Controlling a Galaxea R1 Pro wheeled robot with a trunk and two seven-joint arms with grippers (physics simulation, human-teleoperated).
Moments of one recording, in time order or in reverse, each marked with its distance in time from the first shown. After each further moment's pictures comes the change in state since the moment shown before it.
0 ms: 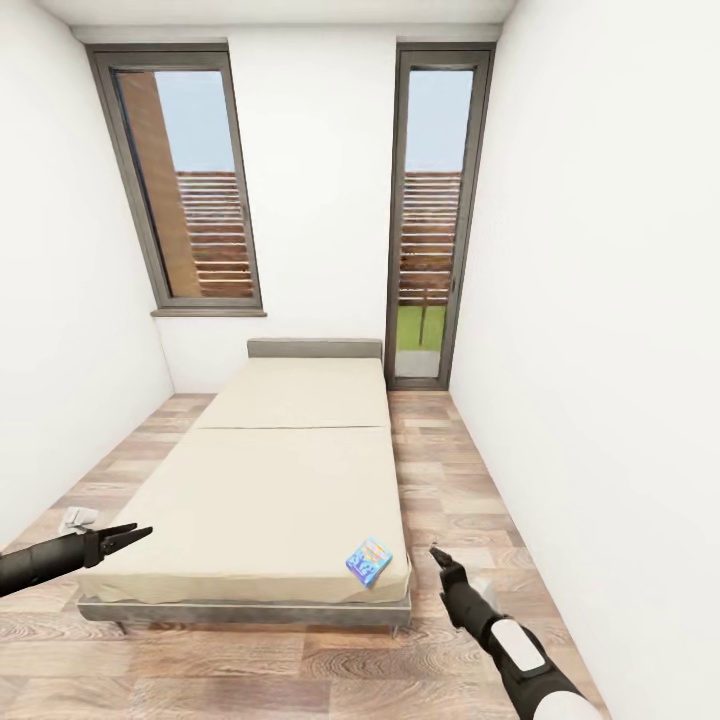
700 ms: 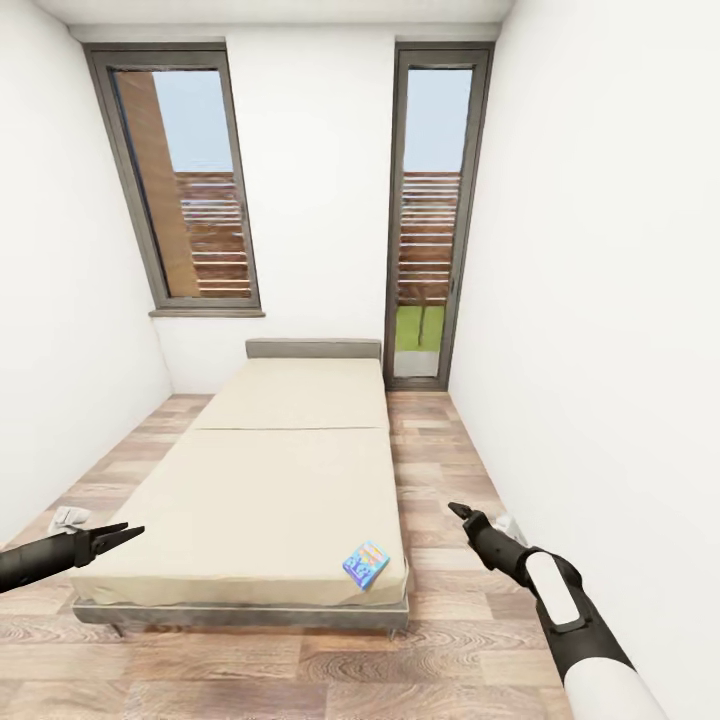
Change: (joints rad) left arm 0.000 0.023 0.002 0.000 0.002 -0.002 0.007; right arm -0.004 -0.077 0.079 -0.411 0.078 0.280 -0.202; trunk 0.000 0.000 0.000
